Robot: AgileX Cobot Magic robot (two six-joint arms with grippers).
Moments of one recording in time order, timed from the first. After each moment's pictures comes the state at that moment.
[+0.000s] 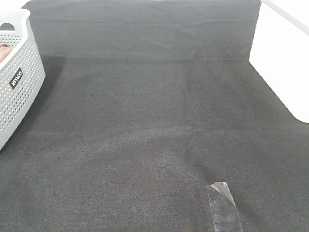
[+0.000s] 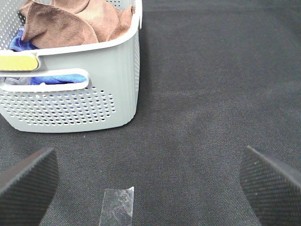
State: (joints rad) left arm -0.02 0.00 -0.50 -0.02 1.04 0.01; right arm -0.05 0.00 -0.50 0.10 1.06 -0.09
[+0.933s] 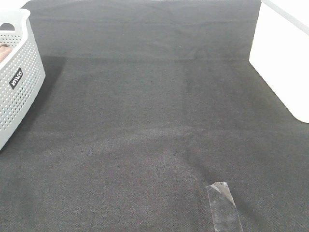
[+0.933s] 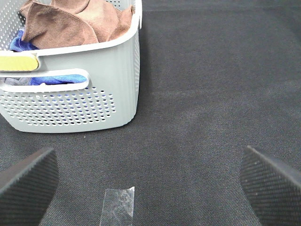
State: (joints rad) left arm -0.02 0.00 -0.50 -0.02 1.04 0.01; right arm -0.05 0.00 -0.50 0.10 1.06 -0.09
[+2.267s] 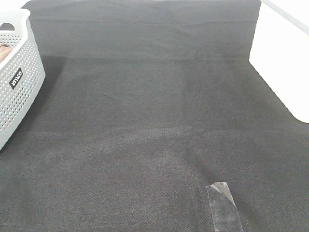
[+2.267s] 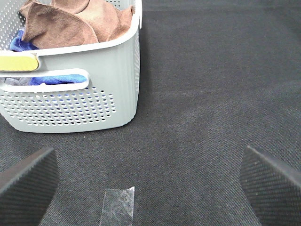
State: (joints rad) left arm -0.02 0.00 -0.50 -0.02 1.04 0.01; right arm -0.05 0.00 -0.50 0.10 1.06 -0.09
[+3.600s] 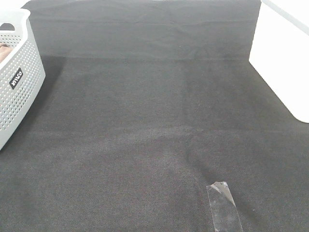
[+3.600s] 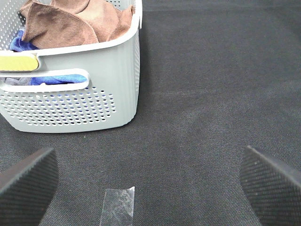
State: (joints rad) left arm -0.02 0.00 -0.50 -0.02 1.04 0.01; right arm -0.05 0.00 -0.50 0.10 1.06 -0.09
